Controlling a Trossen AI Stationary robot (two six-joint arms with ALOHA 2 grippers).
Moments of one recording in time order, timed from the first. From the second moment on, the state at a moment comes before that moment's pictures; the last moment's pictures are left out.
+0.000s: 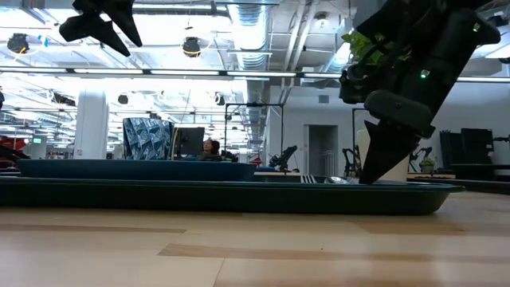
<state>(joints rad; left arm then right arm) 0.11 0.84 1.06 -1.08 -0.41 -0.90 0.33 1.66 0.82 -0.34 0.39 0.78</state>
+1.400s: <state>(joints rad) 0.11 0.84 1.06 -1.08 -0.41 -0.90 0.33 1.66 0.79 -0.26 0.40 0.79</state>
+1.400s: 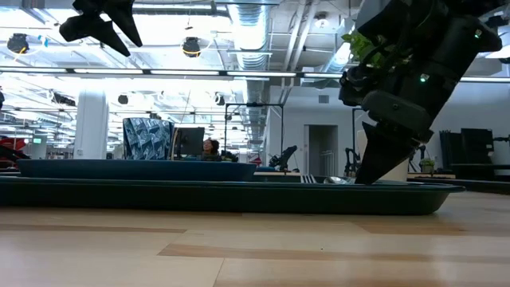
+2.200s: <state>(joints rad) 0.11 0.84 1.06 -1.08 -0.41 -0.90 0.41 1.66 0.79 -0.18 0.42 0.87</state>
